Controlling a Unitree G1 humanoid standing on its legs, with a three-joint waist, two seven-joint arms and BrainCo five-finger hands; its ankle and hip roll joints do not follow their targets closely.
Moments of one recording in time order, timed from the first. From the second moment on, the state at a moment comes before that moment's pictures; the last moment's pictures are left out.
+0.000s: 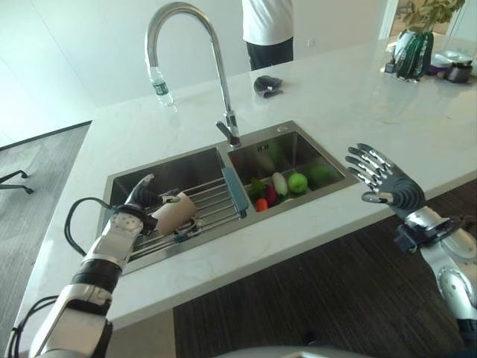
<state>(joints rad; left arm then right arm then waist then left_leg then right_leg) -0.37 0.66 -0.18 0.61 -0.06 0.20 0.05 -0.01 -0.62 -0.13 -0.25 0.61 0.10 0.38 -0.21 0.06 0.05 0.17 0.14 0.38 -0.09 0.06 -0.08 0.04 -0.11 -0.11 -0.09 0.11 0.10</state>
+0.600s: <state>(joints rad) -0.37 0.62 -0.16 0.85 -0.06 0.21 0.07 0.00 -0.68 -0.17 -0.25 0.61 0.13 0.40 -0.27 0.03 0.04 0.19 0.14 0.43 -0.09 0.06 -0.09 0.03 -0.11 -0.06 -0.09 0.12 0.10</state>
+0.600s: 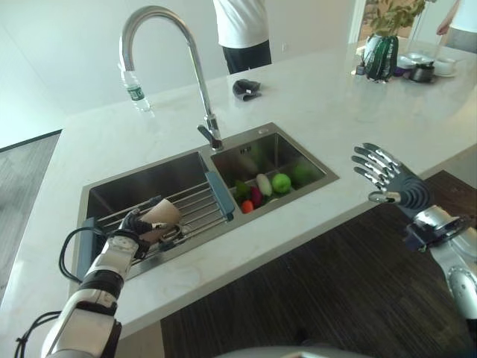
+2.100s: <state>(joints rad) -0.33 0.72 -0.12 0.51 -0.04 0.00 0.05 0.02 -0.69 -0.21 -0.28 0.61 0.14 0.44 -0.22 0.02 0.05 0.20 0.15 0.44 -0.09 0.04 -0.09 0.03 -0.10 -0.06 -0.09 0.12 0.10</state>
